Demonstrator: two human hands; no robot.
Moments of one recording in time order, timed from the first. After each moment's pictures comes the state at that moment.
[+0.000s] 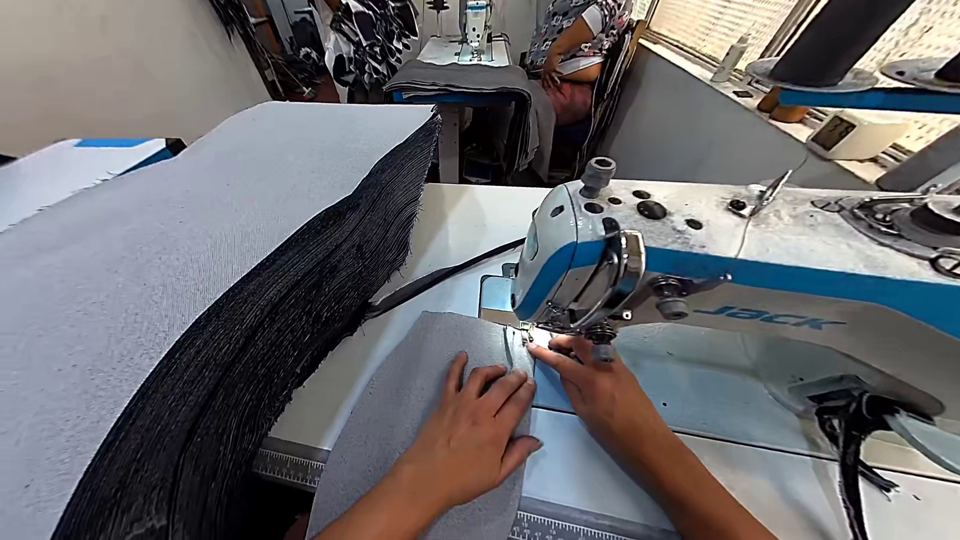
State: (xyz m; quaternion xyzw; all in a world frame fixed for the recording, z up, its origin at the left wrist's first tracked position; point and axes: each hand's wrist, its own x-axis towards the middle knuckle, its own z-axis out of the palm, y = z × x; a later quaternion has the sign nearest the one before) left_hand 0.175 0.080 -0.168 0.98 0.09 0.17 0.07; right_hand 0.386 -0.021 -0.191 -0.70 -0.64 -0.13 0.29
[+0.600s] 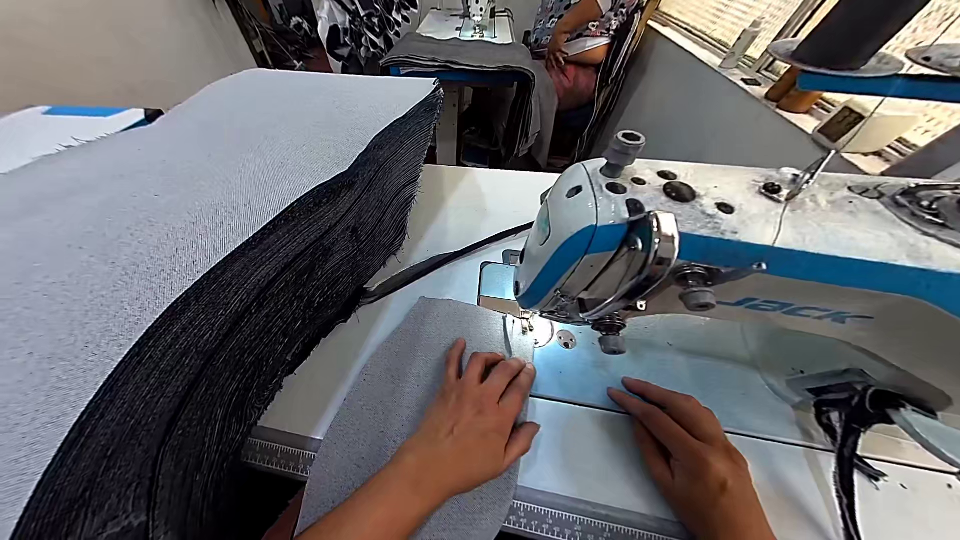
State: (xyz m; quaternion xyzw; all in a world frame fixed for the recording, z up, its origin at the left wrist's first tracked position) left_hand 0.180 0.077 -0.165 0.98 0.11 0.16 0.06; right_hand 0.381 -0.110 -0.193 -0.75 -0.56 -0.16 0.31
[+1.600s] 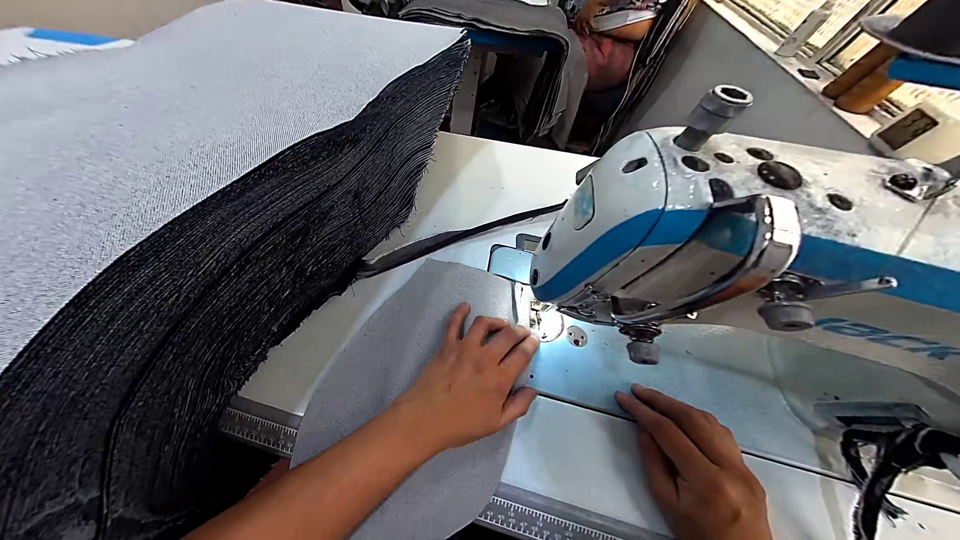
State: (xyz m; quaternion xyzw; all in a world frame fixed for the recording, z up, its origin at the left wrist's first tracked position) left_hand 0.198 0.101 -0.170 0.98 0.11 0.18 0.06; right_hand 0.379 -0.114 -0.184 -0.76 -0.57 -0.13 0.27
